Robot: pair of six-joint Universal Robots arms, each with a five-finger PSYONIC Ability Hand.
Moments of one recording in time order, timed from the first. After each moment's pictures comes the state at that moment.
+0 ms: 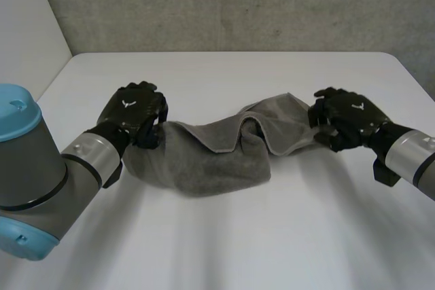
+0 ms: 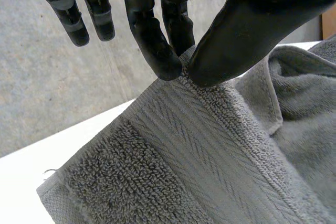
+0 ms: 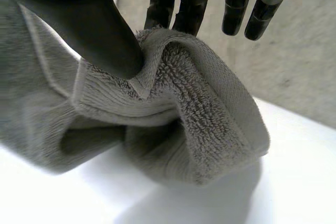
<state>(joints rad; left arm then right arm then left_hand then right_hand) 4.30 -1.82 -1.69 3.34 -1.41 3.21 1.63 -1.31 1.73 -0.12 0.89 2.98 1.28 1.34 0.21 0.22 1.16 1.28 1.29 0.16 0.15 1.15</state>
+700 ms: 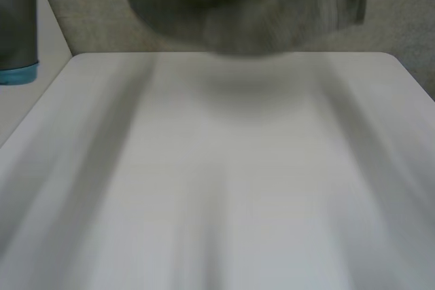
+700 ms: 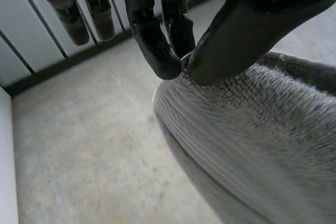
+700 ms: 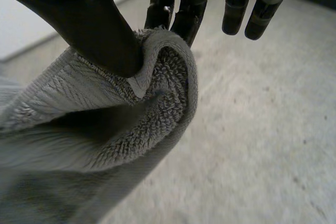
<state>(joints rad) 4.36 -1.73 -1.25 4.00 -1.43 3.32 1.65 -1.35 0.94 -0.41 1.10 3.14 1.28 1.34 0.21 0.22 1.16 1.28 1.30 0.16 0.15 1.15</state>
